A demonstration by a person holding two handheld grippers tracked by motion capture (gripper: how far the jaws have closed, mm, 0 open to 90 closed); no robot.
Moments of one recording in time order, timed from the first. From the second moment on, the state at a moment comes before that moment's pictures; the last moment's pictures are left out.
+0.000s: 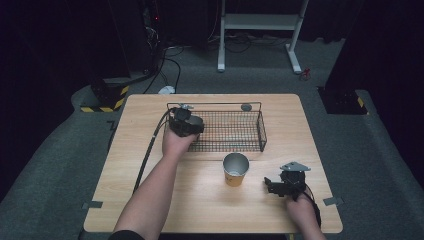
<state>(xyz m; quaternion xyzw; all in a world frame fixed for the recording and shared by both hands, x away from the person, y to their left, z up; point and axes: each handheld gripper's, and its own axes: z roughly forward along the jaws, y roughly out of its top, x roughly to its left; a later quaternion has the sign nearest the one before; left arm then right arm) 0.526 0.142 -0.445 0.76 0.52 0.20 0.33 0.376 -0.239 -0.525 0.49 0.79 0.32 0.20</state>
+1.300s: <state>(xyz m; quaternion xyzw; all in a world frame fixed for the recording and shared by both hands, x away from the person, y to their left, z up) 0.523 0.143 -0.453 0.79 0.52 0.17 0.29 0.375 -0.238 -0.525 0.49 0.79 0.32 0.20</state>
